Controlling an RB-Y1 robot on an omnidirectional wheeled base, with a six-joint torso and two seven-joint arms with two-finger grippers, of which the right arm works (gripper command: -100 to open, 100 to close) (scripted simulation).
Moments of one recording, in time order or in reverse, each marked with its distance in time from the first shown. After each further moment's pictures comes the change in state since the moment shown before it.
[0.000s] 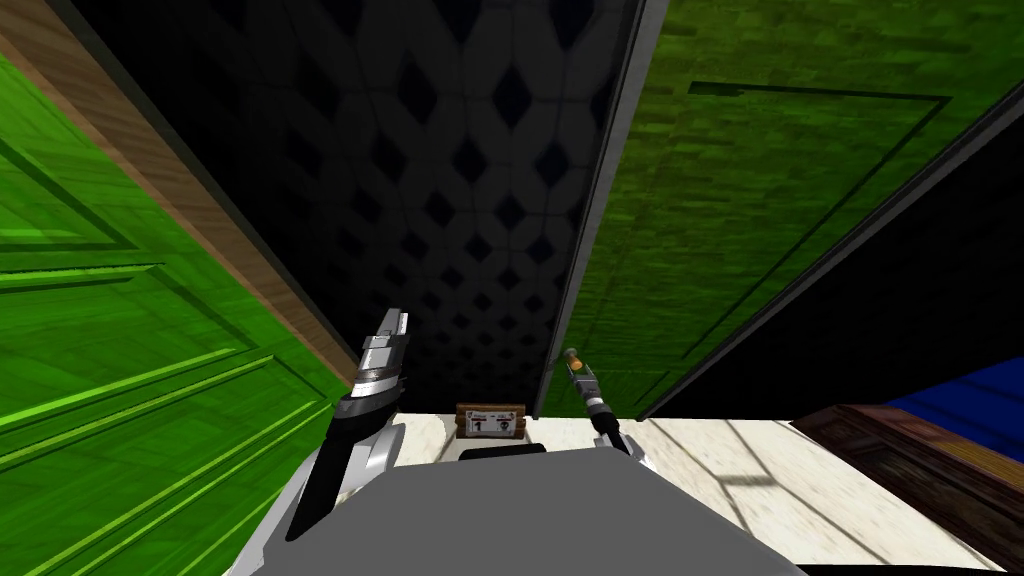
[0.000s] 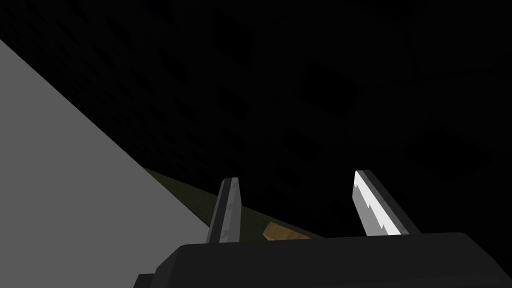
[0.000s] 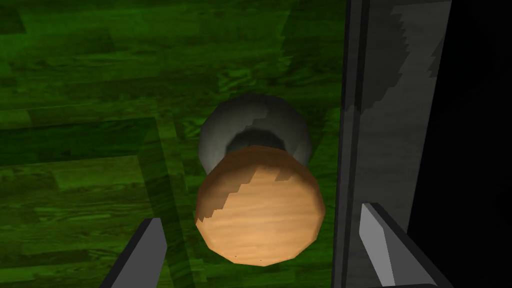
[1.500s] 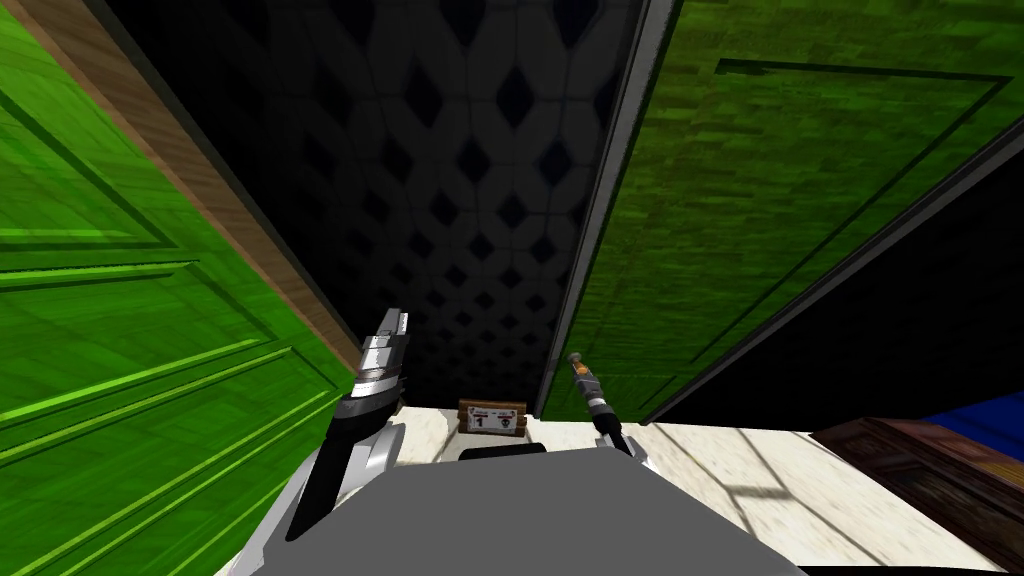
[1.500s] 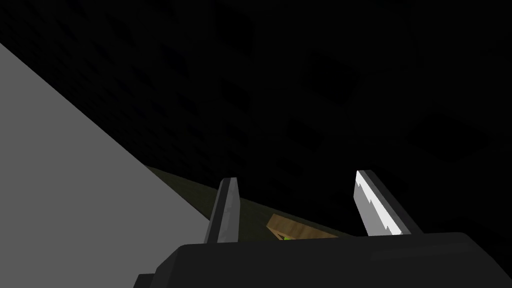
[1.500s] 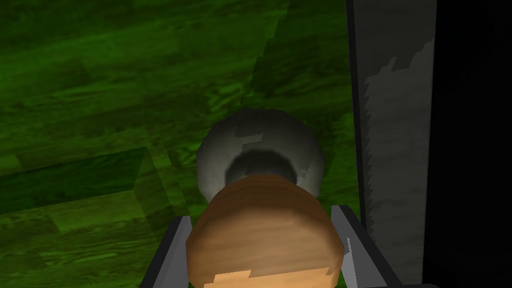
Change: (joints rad) arm 0.008 -0.008 0.008 -0.006 -0.037 0.009 -0.120
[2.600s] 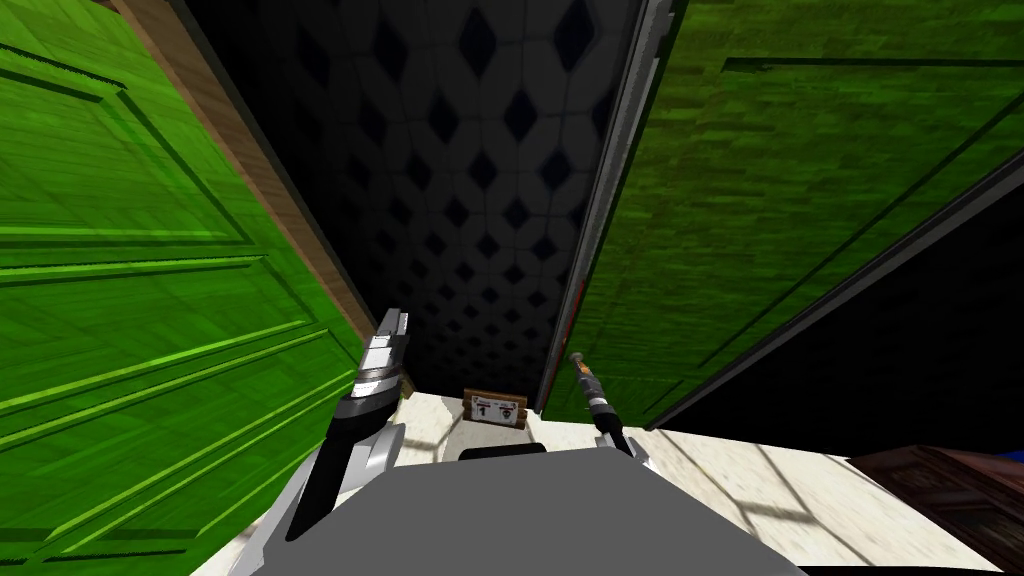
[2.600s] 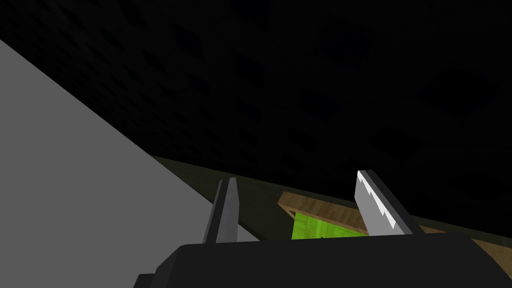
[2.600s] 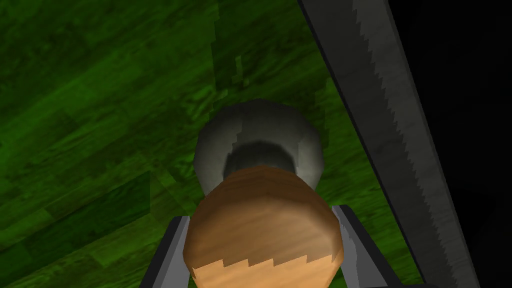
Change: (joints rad) arm 0.000 -0.004 0.015 -0.003 -0.073 0.009 -0.274
